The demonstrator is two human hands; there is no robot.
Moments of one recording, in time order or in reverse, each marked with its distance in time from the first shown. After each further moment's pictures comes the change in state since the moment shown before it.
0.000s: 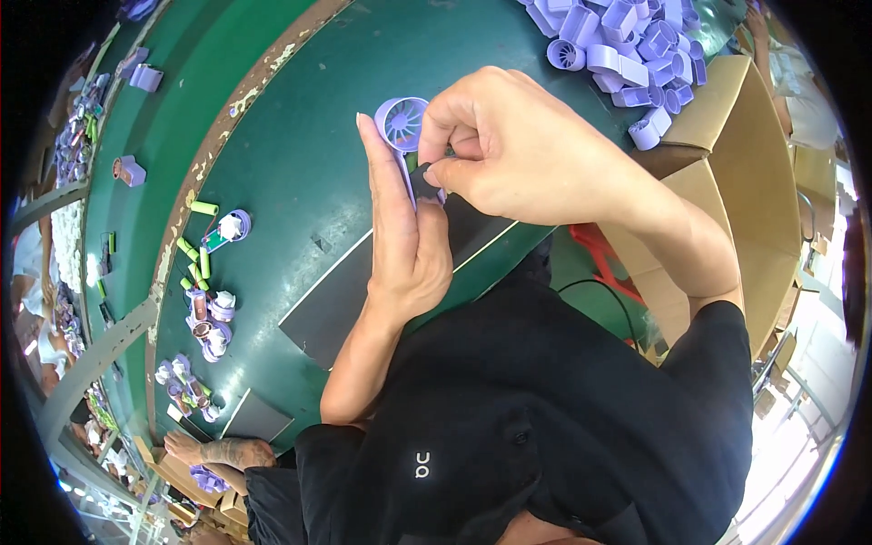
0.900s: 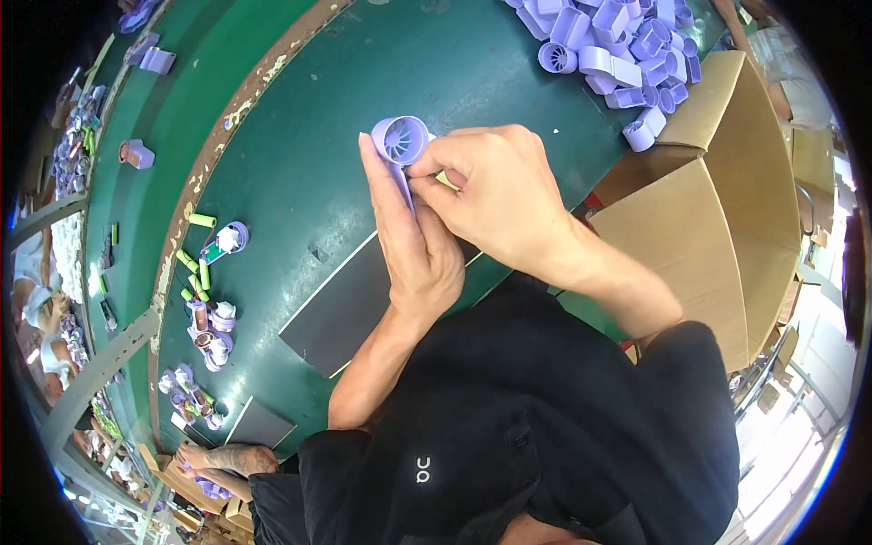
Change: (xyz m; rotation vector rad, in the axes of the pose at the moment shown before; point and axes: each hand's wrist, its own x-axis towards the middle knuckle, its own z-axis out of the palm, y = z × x) left_hand -0.001 -0.022 0.029 0.134 0.226 0.116; right_hand -0.007 0.037 0.061 -0.131 0.445 -0.118
